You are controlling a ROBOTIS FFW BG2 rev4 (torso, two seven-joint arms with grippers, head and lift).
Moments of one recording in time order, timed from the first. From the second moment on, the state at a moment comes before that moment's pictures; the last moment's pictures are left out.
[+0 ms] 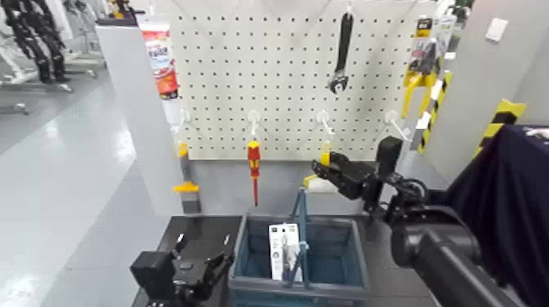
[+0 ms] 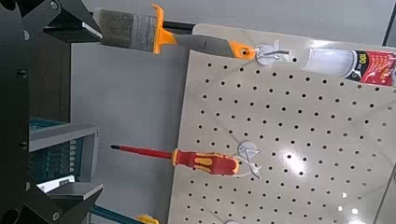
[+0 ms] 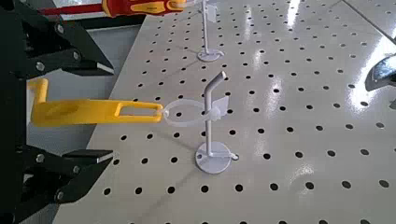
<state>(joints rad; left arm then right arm) 0.09 0.15 -0.25 -1.53 0.29 -0.23 0.05 -0.71 -0.09 0.15 -0.63 -0.22 -0.24 0.72</state>
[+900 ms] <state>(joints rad) 0.10 0.15 -0.24 -1.53 0.29 -0.23 0.05 -0.68 -0.08 0.13 -0.69 -0.22 -0.23 0.72</state>
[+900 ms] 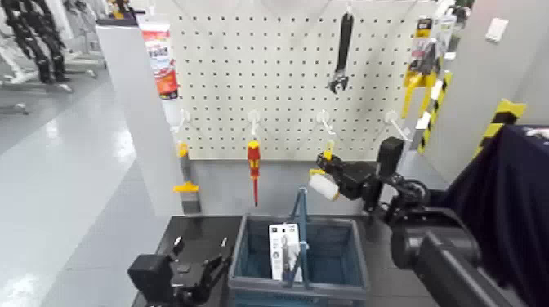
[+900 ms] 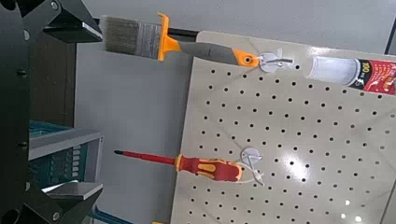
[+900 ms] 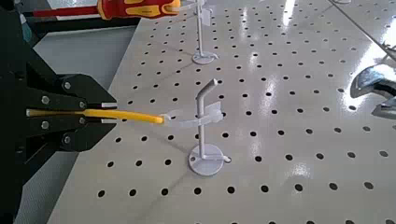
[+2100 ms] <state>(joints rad) 0.12 0.14 -0.23 -1.53 0.28 -0.22 0.05 -0.41 -0.12 0.11 -1.25 -0.25 -0.05 0.67</state>
